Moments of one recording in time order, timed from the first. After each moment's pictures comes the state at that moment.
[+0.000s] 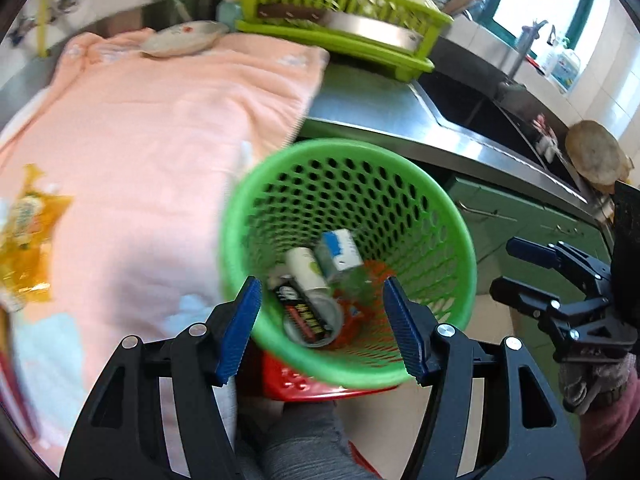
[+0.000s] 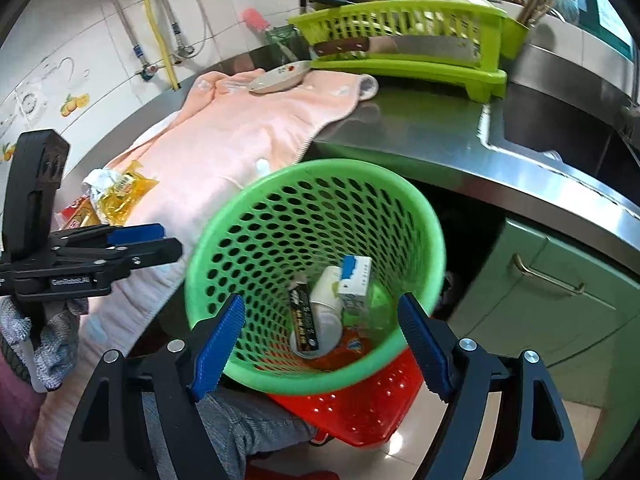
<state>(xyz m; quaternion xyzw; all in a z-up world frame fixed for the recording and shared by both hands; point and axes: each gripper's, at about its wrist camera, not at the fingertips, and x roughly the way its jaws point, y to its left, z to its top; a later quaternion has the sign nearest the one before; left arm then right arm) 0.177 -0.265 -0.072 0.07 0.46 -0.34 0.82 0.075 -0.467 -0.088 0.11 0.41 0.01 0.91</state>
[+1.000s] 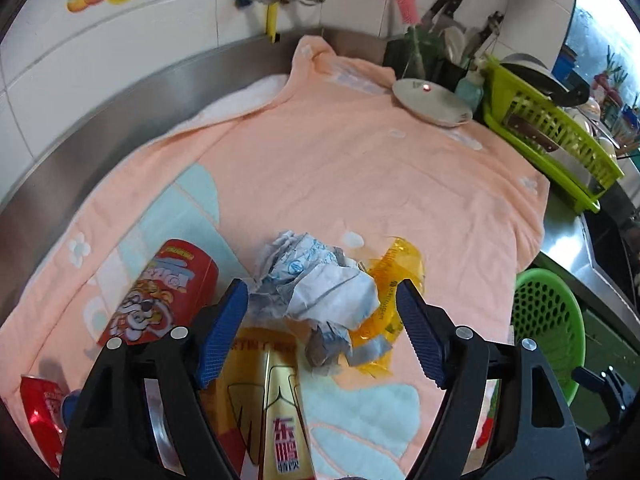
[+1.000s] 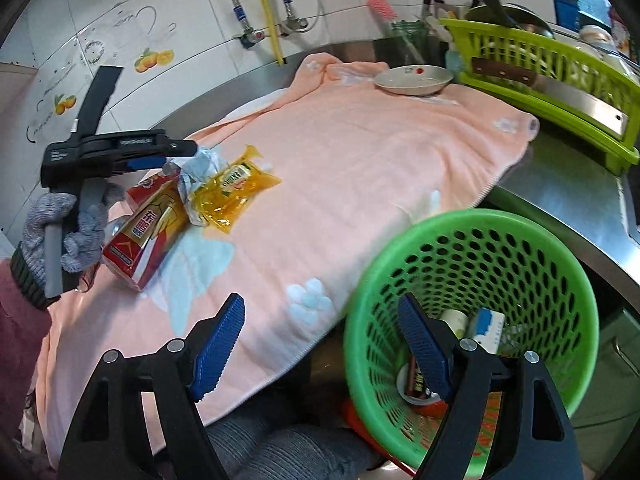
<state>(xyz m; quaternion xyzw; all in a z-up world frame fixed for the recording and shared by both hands) 0.311 -0.069 -0.024 -0.01 0.45 -0.10 0.89 0.158 -0.326 -0.068 0.07 0.41 0.14 0.90</state>
